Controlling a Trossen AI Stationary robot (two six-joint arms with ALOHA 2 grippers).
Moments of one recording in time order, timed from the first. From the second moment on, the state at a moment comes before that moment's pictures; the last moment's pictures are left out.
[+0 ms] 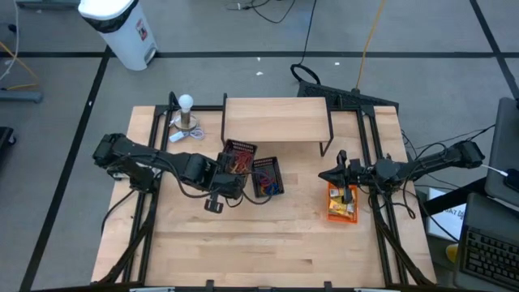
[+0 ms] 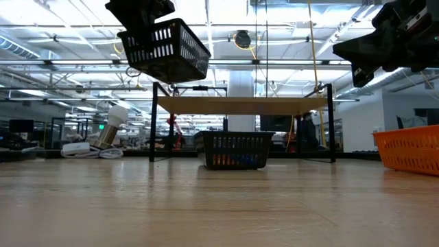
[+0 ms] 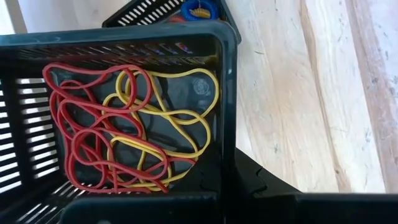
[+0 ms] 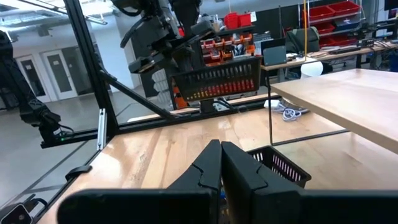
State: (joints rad) left arm -0.25 1.62 1.52 -1.19 -0.27 0.08; right arm 0.22 0.48 0.02 0.54 0.24 0.18
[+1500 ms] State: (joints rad) left arm -0.06 1.62 1.52 -1.12 -0.26 0.26; right arm 0.22 0.51 0.02 0.54 0.27 0.19
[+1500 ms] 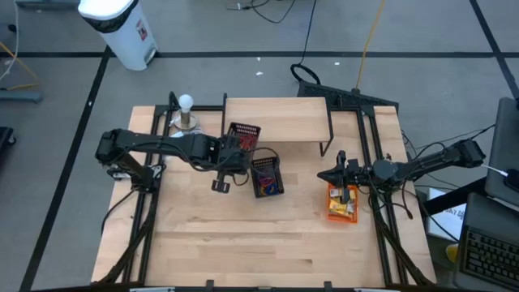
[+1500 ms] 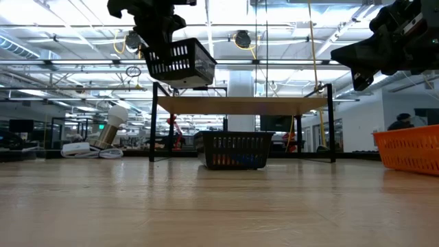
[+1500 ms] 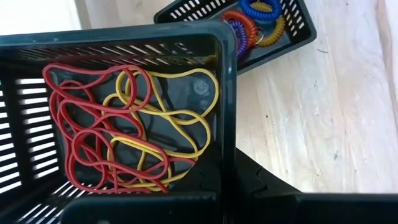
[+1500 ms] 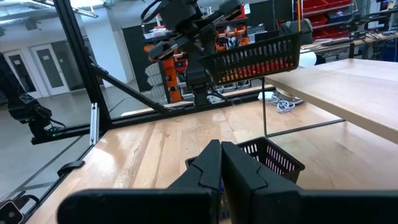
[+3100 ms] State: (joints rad) left arm -0.08 1.62 1.52 -1.10 -0.29 0.26; right arm 0.22 0.56 0.02 0.58 0.32 0.20
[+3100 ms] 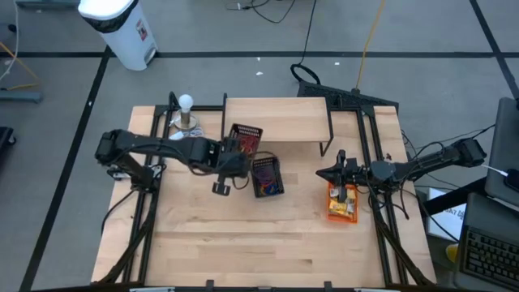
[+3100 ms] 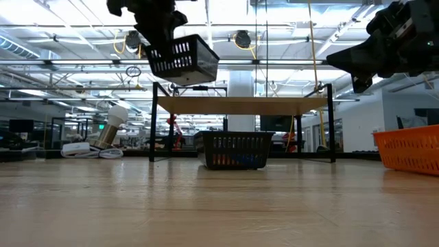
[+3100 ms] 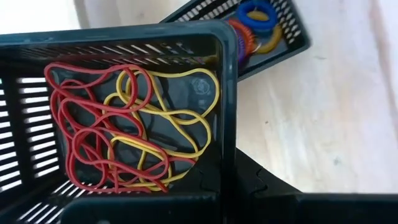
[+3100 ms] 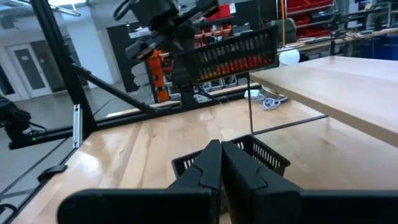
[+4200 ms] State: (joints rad) left arm 0.25 1.62 1.52 -0.97 -0.20 0.49; right arm 0.22 0.64 0.02 0.63 0.31 0.22
